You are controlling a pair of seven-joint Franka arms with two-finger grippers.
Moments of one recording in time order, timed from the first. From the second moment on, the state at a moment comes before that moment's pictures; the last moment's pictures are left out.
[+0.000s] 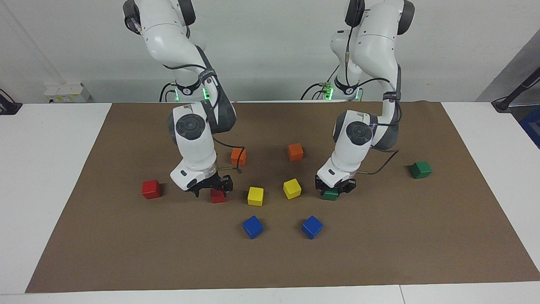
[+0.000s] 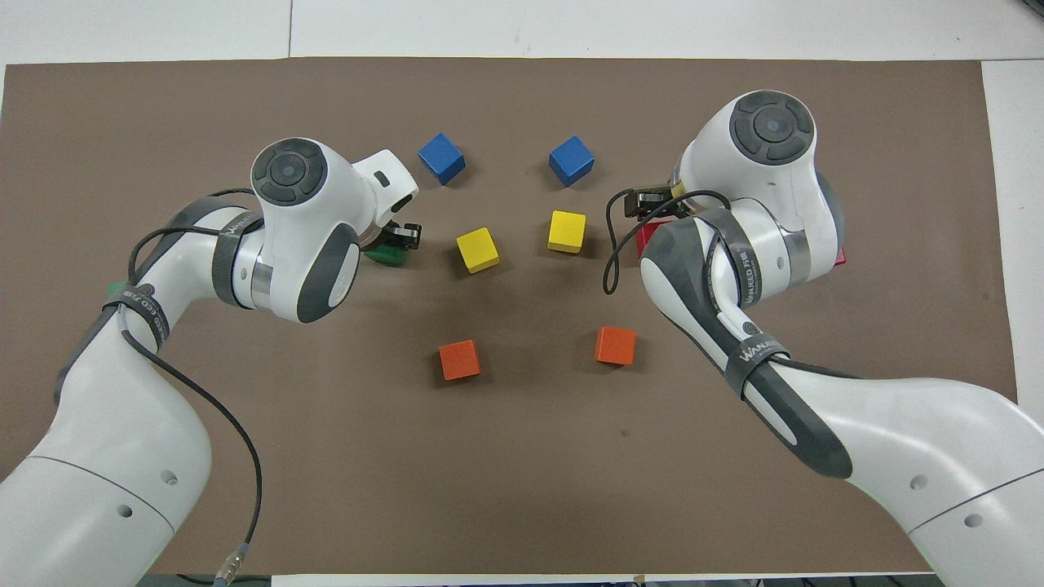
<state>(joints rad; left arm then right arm) -0.32 0.46 -0.07 -1.78 0.02 2.28 -0.17 0.19 0.45 0.10 -1.67 -0.10 2.17 0.35</state>
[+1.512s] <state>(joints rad) 0.26 0.14 -0.05 -1.91 0.00 2.04 0.30 0.19 0.43 0.12 -1.78 -0.05 2.24 0.26</state>
